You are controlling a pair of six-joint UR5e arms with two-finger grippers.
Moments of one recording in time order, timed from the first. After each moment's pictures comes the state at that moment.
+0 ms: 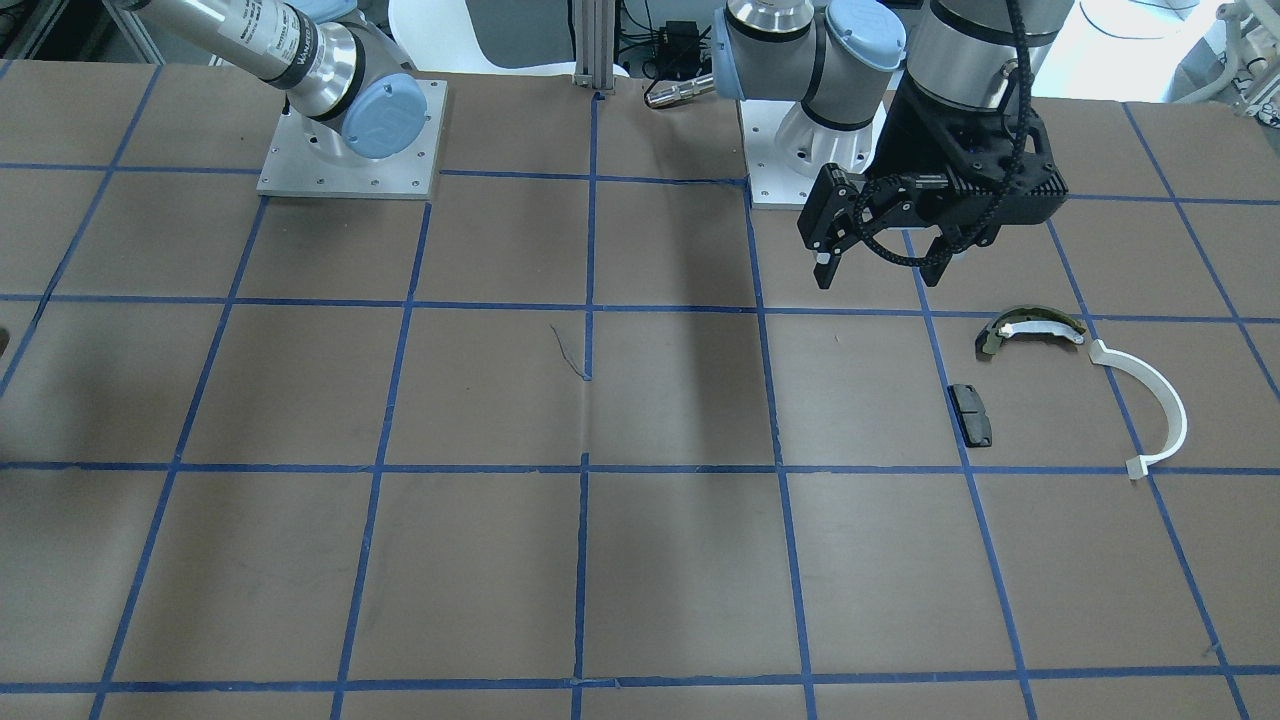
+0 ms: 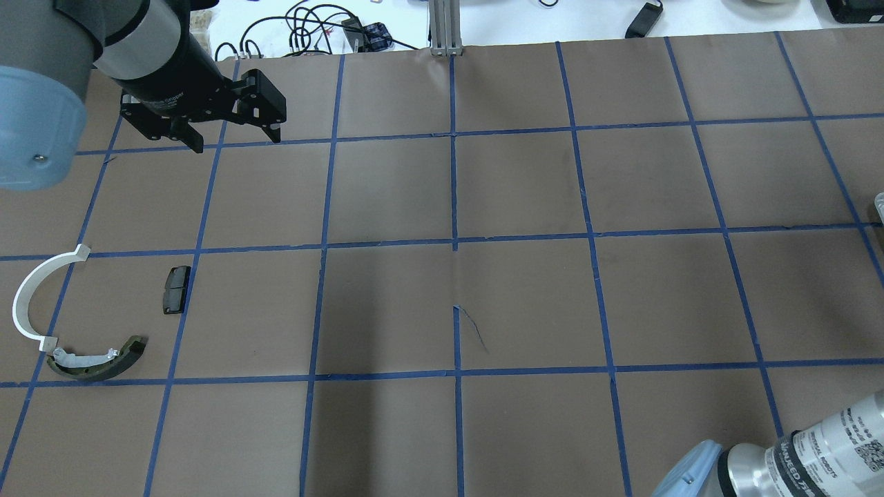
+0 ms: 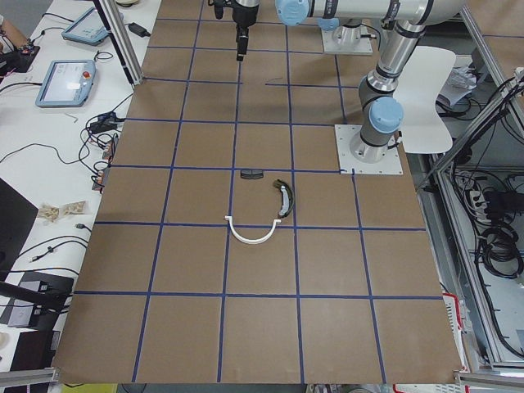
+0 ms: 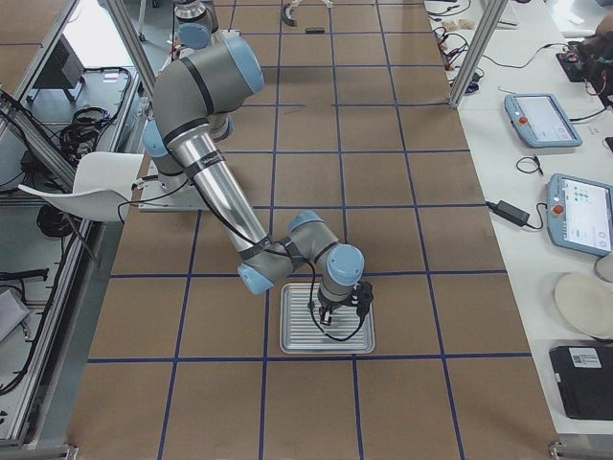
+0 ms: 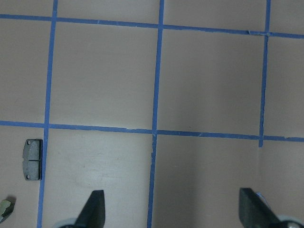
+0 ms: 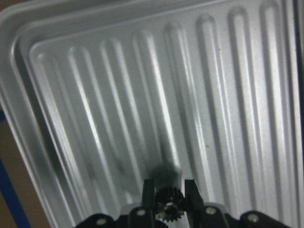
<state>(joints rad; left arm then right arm) -1.57 -1.54 -1.60 -1.39 1.55 -0.07 0.64 -0.96 1.55 -2.15 -1.67 -0.71</state>
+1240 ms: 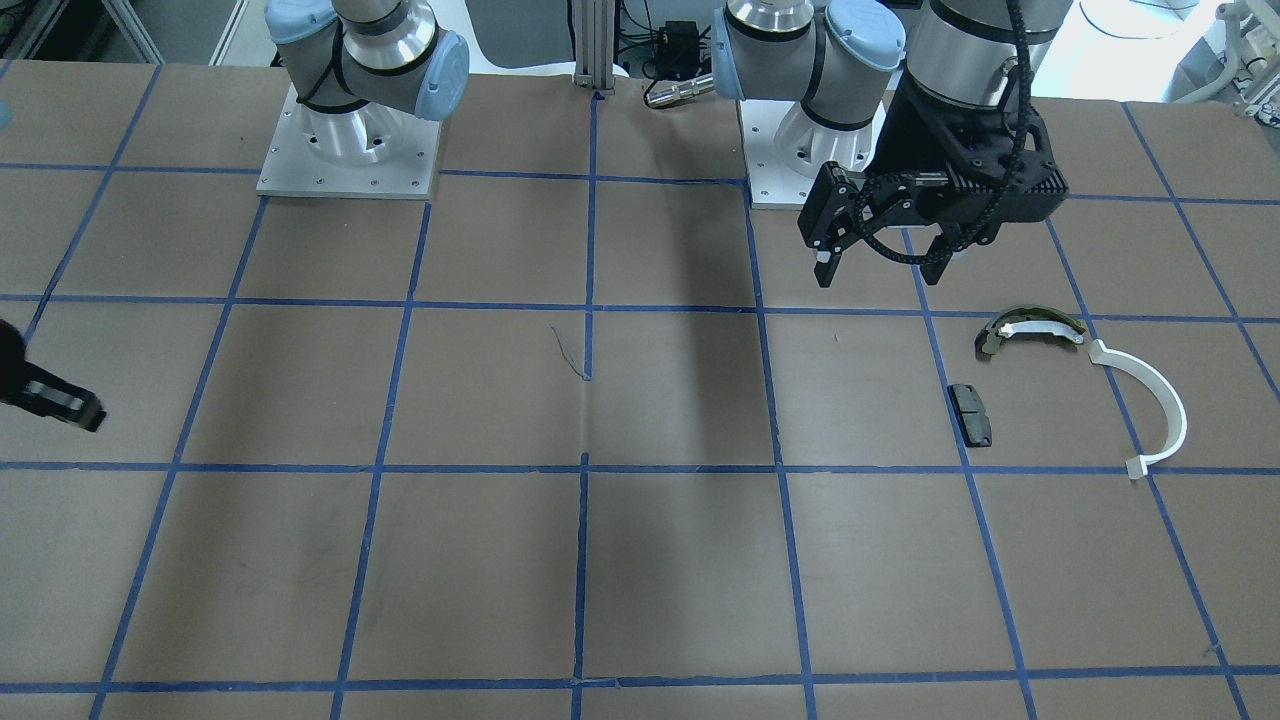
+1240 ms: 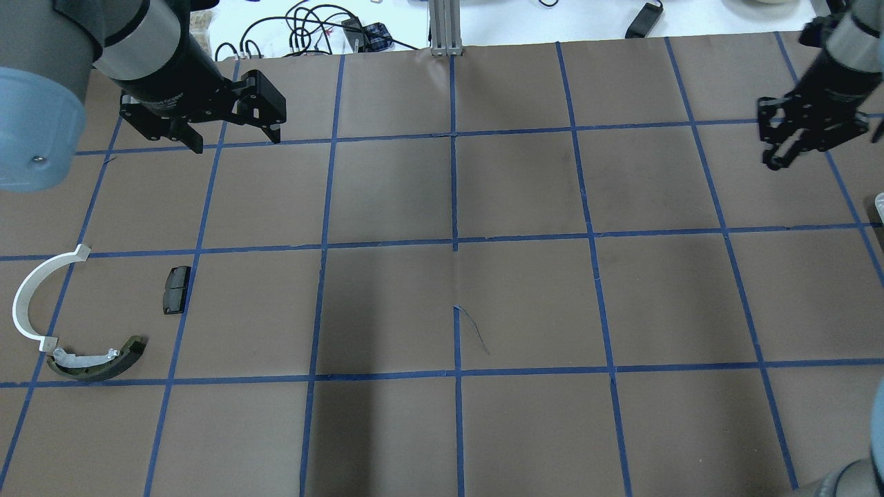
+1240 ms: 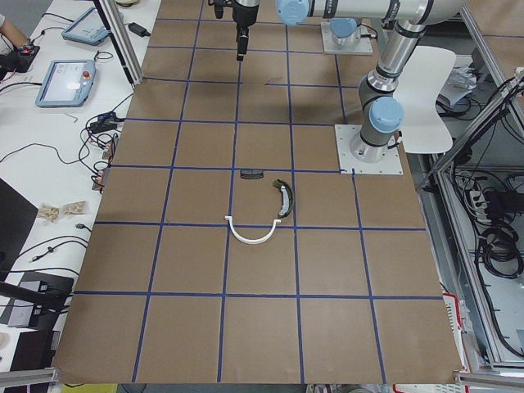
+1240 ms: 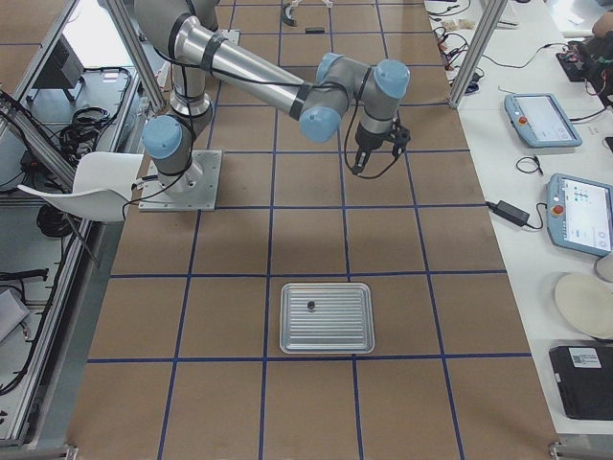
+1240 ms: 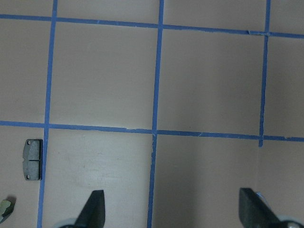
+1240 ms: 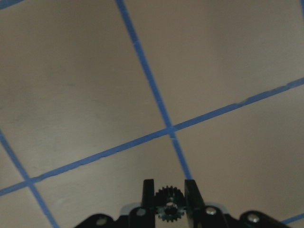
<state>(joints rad) -1.57 -1.54 -1.60 -1.40 1.55 -0.07 1.28 -1.29 1.55 -1.75 -1.62 0.08</state>
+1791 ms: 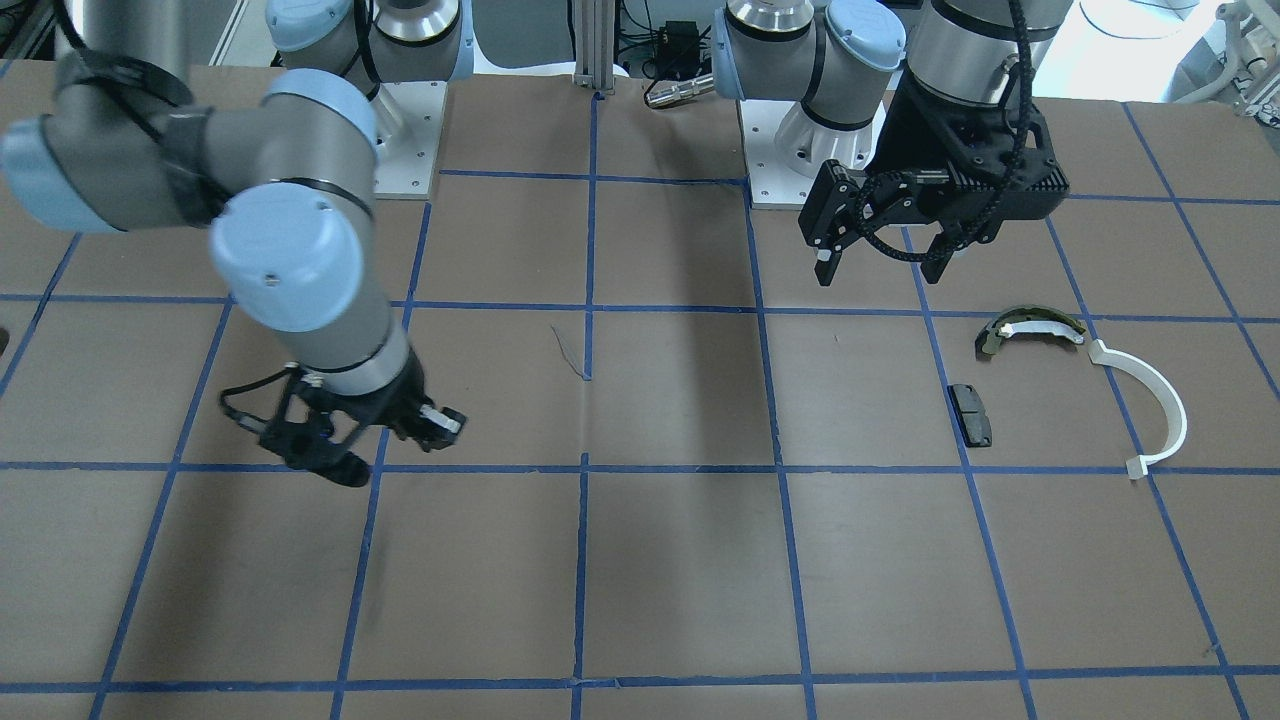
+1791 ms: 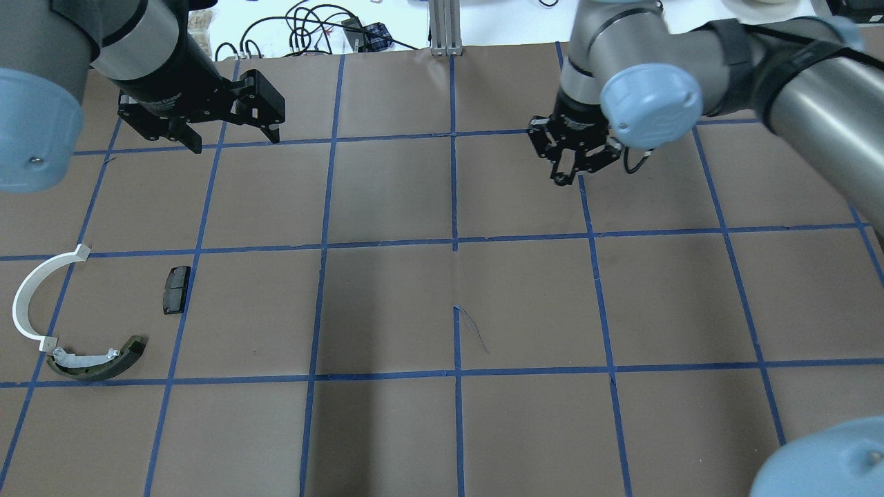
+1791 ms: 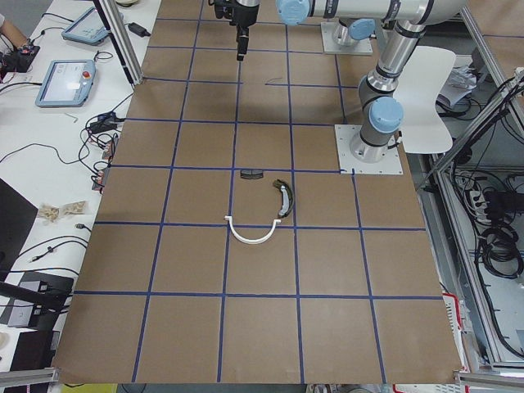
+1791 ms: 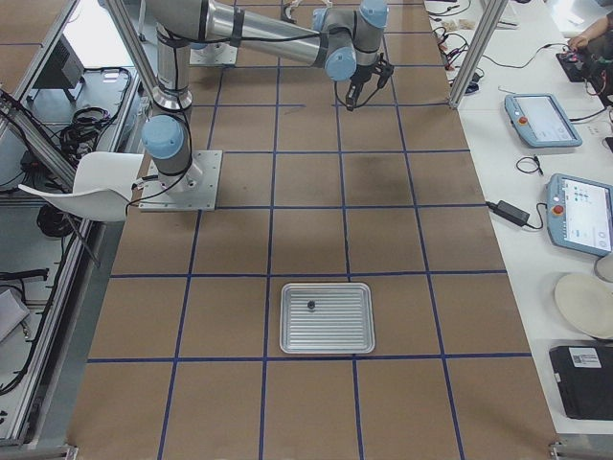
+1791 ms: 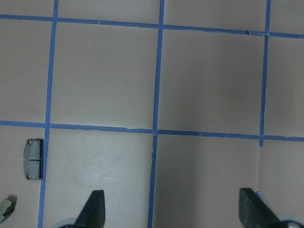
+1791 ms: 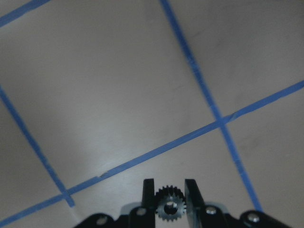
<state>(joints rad) -1.57 -1.54 -1.60 -1.40 1.55 -0.07 1.73 -1.21 1.56 -1.90 -1.55 0.59</state>
